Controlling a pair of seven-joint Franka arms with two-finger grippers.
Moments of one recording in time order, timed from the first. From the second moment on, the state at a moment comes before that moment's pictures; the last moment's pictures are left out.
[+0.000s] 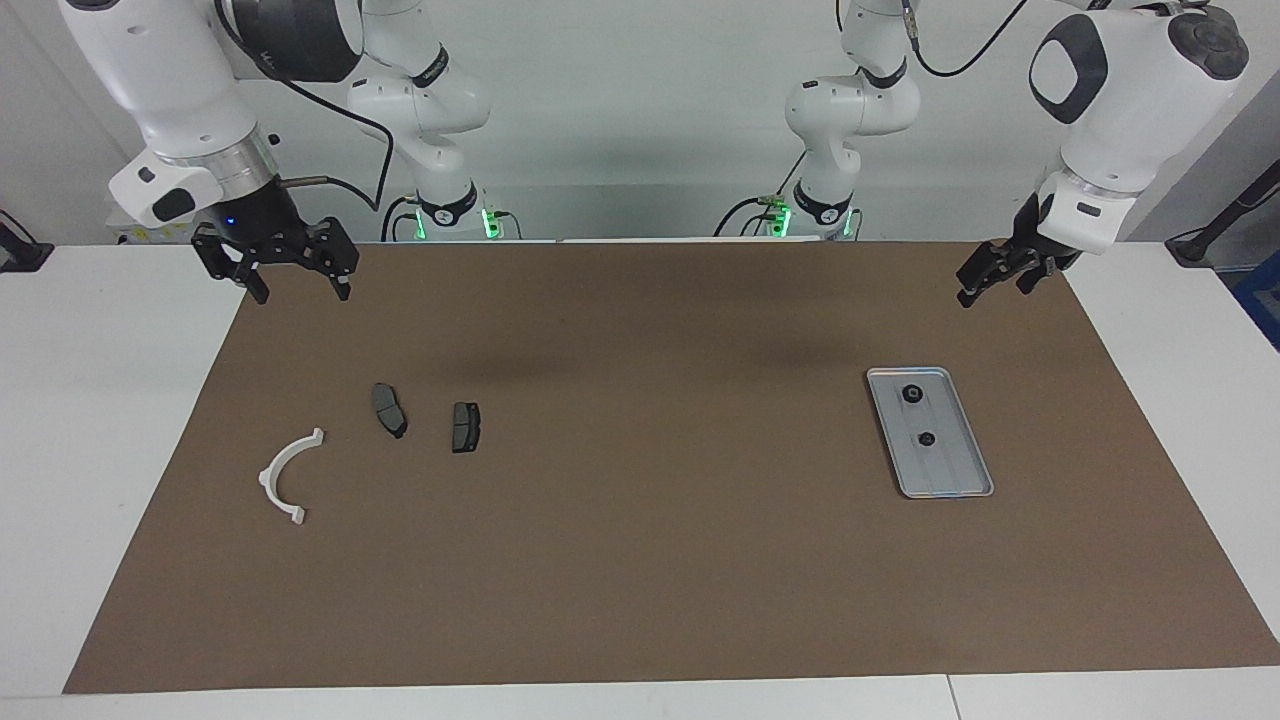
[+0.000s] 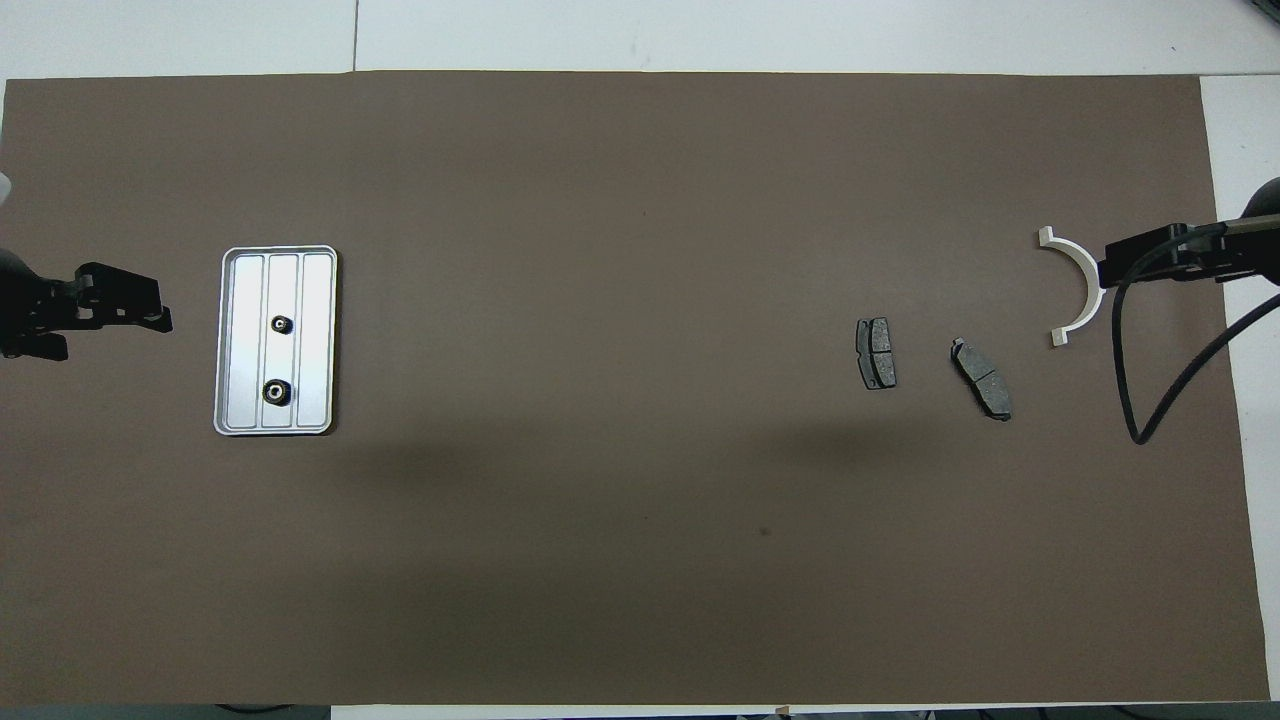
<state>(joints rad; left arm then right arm) -0.01 -0.03 0.01 -1.73 -0.03 1.67 -0.18 0.10 0.02 -0.12 -1.57 0.01 1.63 -0.04</state>
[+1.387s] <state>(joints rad) -0.01 0.11 0.01 -2.23 -0.01 2.31 -0.02 0.12 0.22 -0.09 -1.57 0.01 1.76 -0.03</state>
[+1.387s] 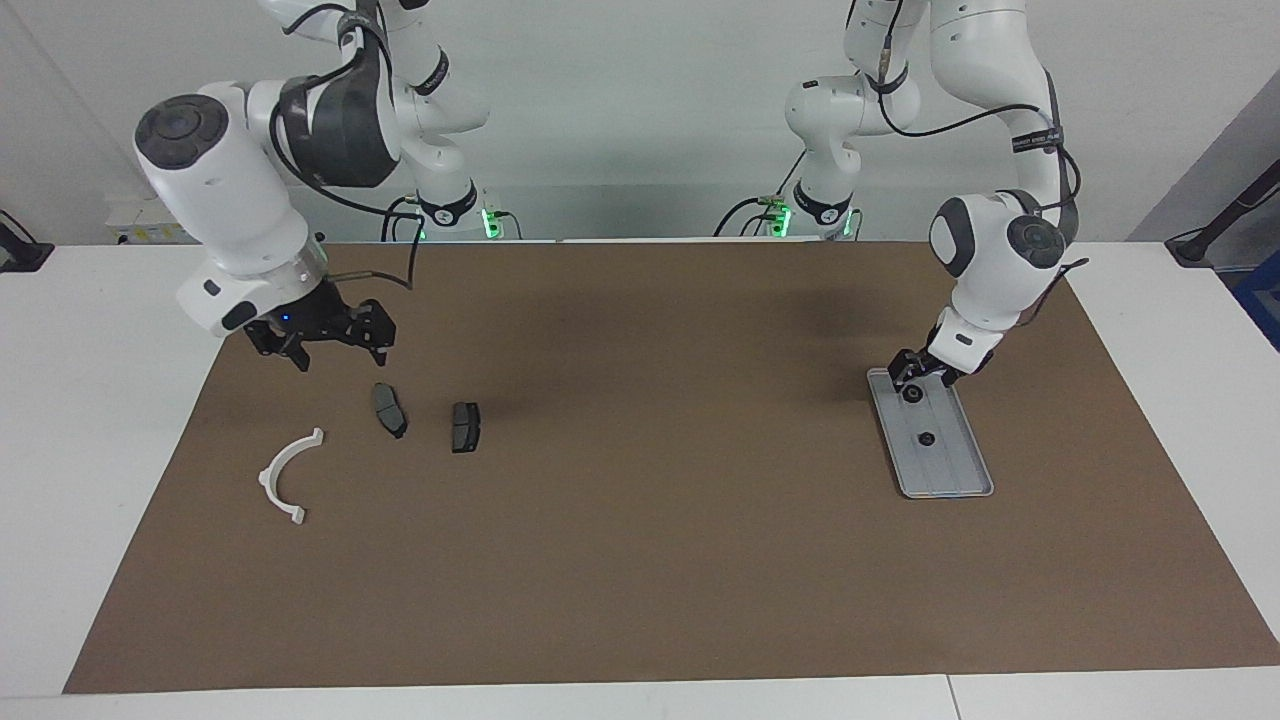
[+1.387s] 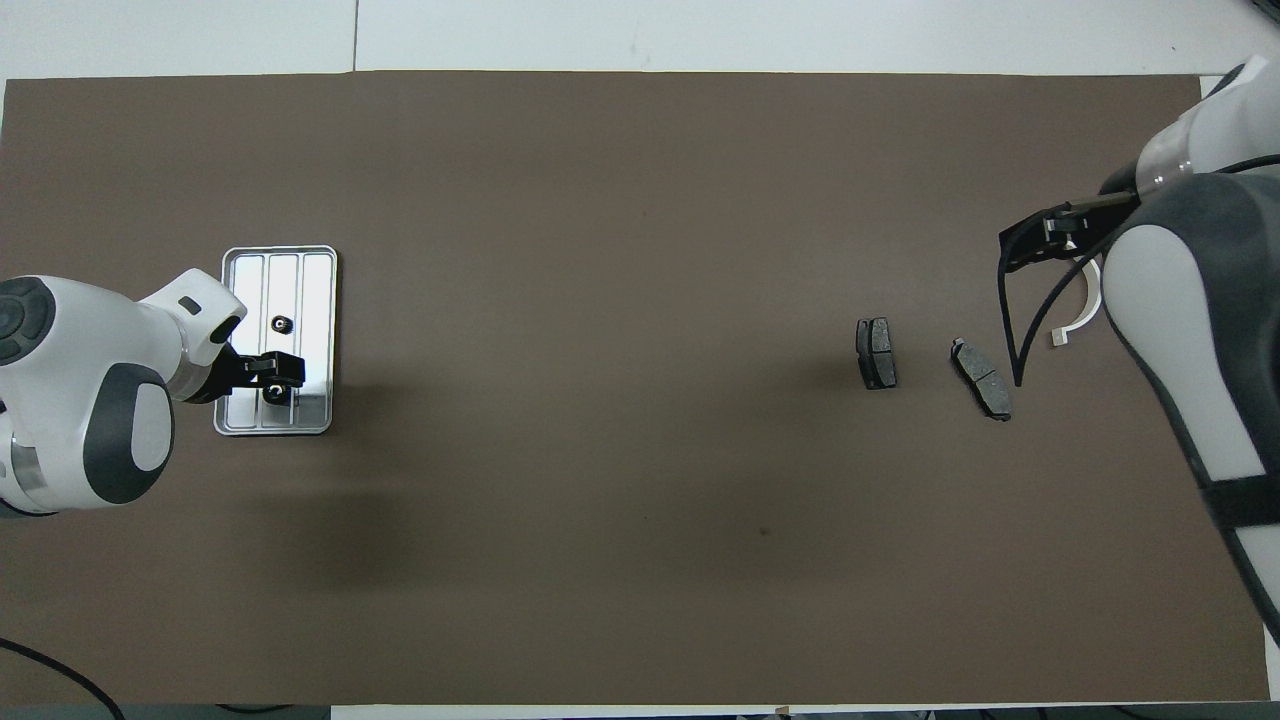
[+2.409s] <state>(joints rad) -0.01 0.14 0.01 -2.23 0.00 2.34 -0.01 0.20 0.39 -0.09 -1.57 0.01 1.92 0.05</state>
